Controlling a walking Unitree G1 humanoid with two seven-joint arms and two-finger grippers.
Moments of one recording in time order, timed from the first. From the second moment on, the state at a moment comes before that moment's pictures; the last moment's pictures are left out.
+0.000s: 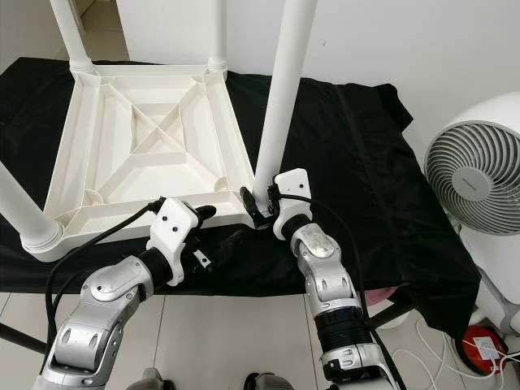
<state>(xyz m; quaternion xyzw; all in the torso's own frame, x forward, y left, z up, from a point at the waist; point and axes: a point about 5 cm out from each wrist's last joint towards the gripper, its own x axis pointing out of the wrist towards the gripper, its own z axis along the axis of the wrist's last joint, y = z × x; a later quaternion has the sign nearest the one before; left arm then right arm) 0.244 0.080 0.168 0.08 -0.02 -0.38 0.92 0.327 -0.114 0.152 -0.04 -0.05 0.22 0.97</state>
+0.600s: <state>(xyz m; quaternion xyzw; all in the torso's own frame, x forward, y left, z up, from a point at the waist) 0.248 0.077 0.173 0.08 -0.03 -0.38 0.92 0.337 -0.115 0.156 -0.09 -0.04 0.37 0.92</state>
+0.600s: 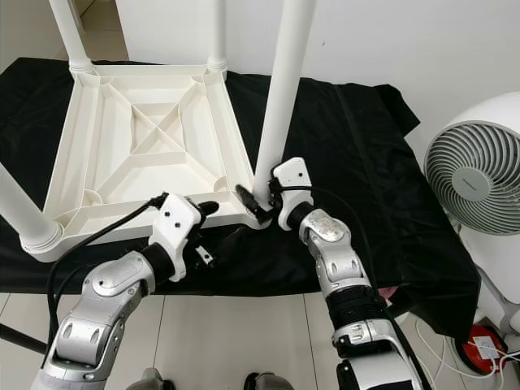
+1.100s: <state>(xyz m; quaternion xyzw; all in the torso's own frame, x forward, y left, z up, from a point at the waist) 0.248 0.079 0.173 0.09 -0.03 -0.38 0.92 0.339 -0.122 0.151 -0.09 -0.03 0.43 0.90</state>
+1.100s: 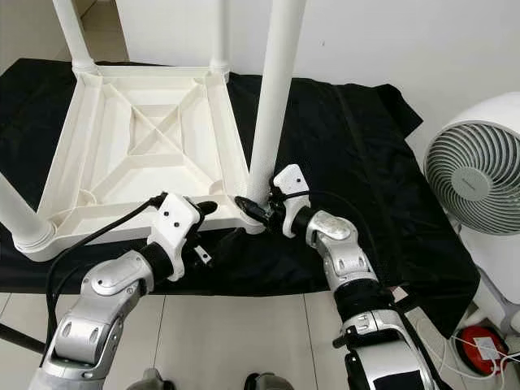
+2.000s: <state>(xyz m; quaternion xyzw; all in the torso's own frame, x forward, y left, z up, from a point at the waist) 0.249 0.078 0.174 0.09 -0.03 -0.38 0.92 0.310 -0.079 0.147 0.02 -0.03 0.12 0.99</state>
